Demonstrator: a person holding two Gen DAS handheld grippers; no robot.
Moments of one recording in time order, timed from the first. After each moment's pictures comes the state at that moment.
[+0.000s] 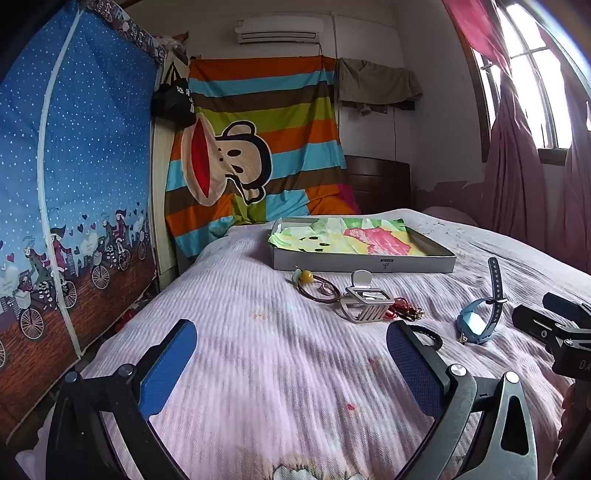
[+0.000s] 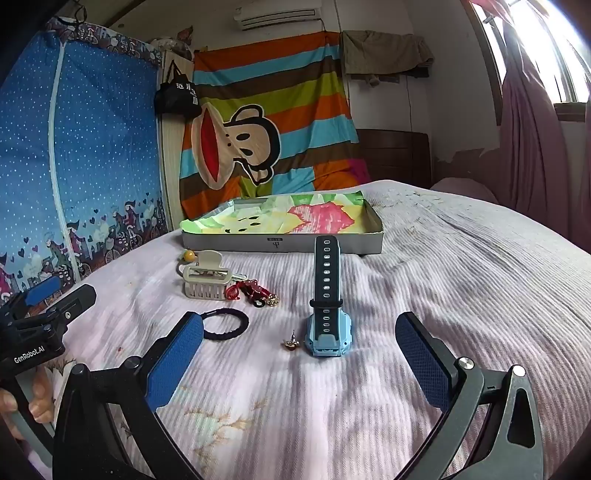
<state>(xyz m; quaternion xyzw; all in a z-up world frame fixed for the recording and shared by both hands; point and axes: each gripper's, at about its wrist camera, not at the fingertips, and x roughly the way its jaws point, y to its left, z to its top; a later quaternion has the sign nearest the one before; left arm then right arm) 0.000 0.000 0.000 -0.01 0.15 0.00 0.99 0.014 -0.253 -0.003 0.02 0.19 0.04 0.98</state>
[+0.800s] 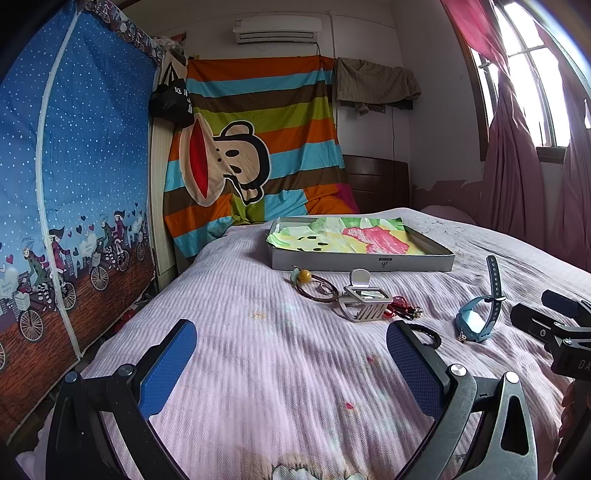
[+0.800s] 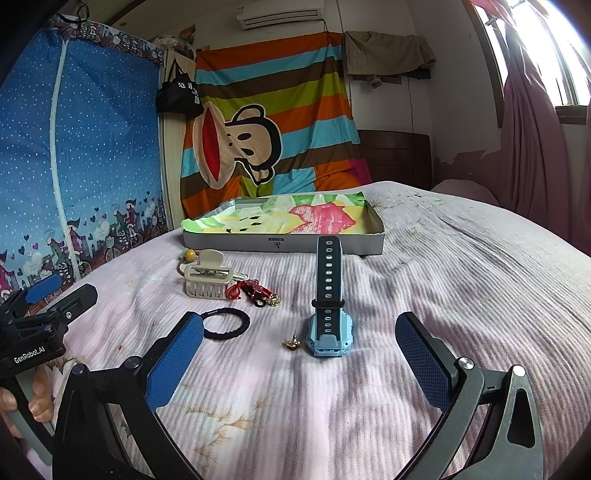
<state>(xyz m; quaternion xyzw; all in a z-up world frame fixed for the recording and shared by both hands) 0.000 0.000 0.000 -0.01 0.15 0.00 0.99 0.013 -0.252 -0.003 0.02 0.18 0.04 0.98</state>
